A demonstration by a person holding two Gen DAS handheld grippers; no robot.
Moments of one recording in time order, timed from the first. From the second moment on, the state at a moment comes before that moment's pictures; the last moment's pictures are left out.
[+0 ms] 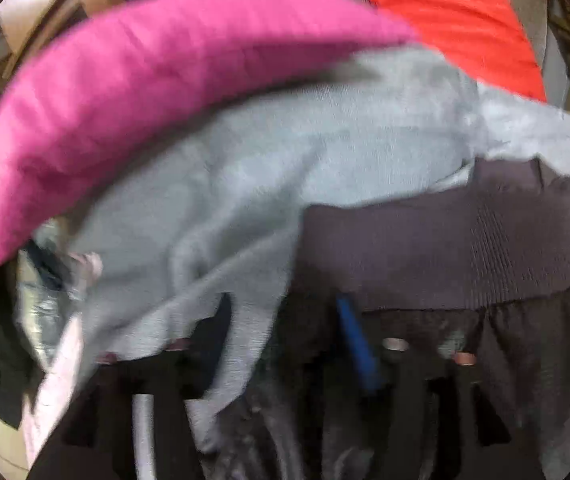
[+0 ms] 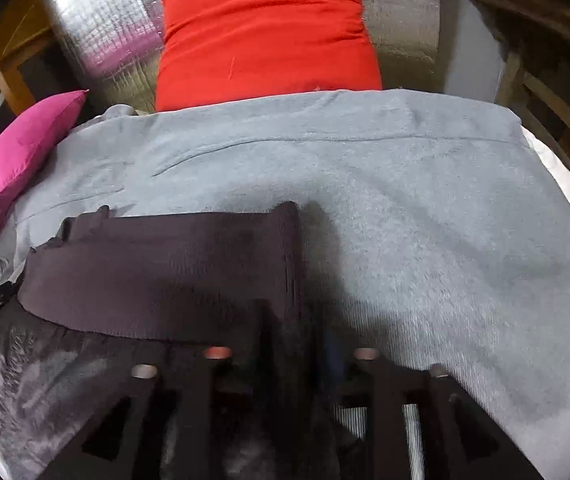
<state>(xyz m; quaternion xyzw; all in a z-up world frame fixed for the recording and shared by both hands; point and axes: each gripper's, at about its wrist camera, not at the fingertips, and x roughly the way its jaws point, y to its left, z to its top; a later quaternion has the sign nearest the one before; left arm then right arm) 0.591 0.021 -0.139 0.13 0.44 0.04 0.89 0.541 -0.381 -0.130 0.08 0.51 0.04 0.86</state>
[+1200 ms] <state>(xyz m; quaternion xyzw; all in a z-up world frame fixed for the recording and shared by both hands) 0.380 -0.016 -0.118 0.08 0.33 0.07 0.94 0.342 -0.282 -0.063 0.07 0.38 0.06 0.92</state>
